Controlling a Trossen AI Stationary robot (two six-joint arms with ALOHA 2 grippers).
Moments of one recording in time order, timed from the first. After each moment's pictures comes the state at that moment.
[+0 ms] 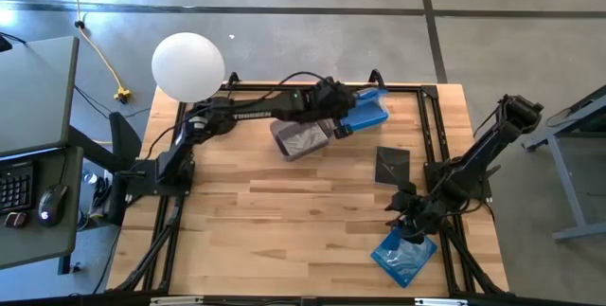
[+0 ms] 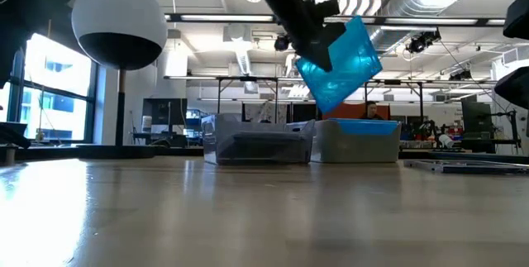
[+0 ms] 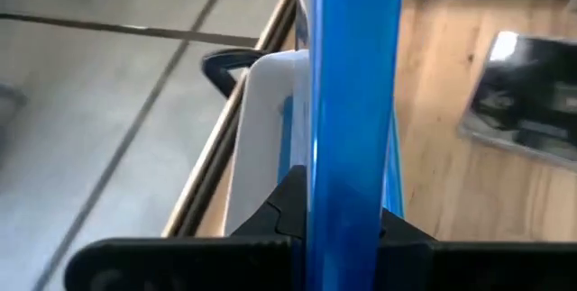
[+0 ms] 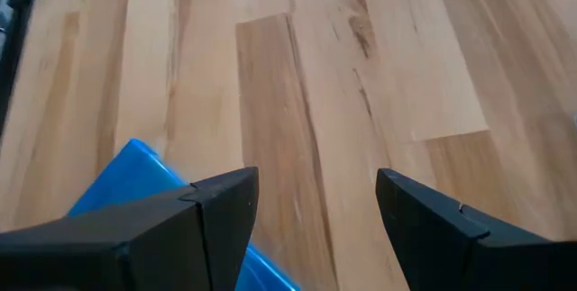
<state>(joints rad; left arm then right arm) 0.20 2.14 2.03 -0.54 -0.36 0.13 0.84 1.05 0.37 -0.28 0.41 0.92</state>
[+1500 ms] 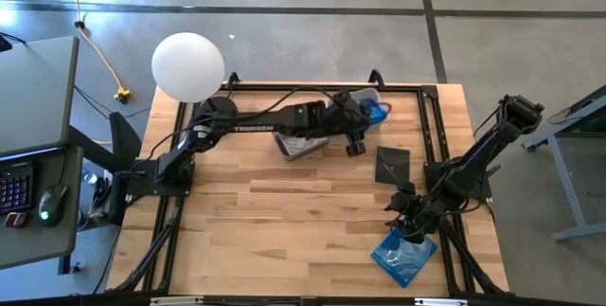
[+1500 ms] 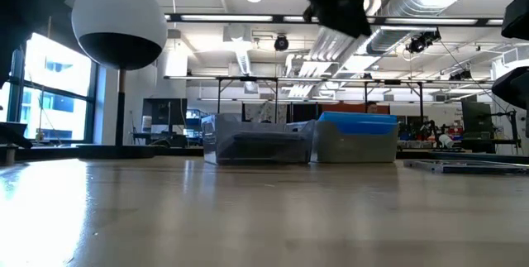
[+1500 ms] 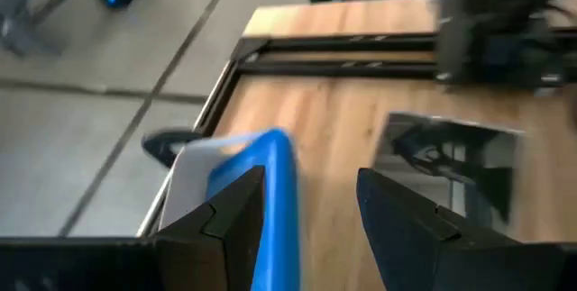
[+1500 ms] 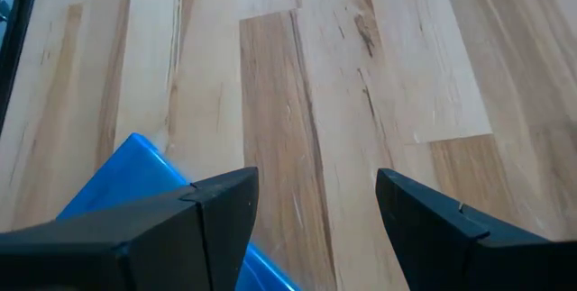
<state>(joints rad) 0.09 2.17 2.15 -0.49 -0.33 0.14 0.82 1.05 0.37 -0.28 0.38 0.88</state>
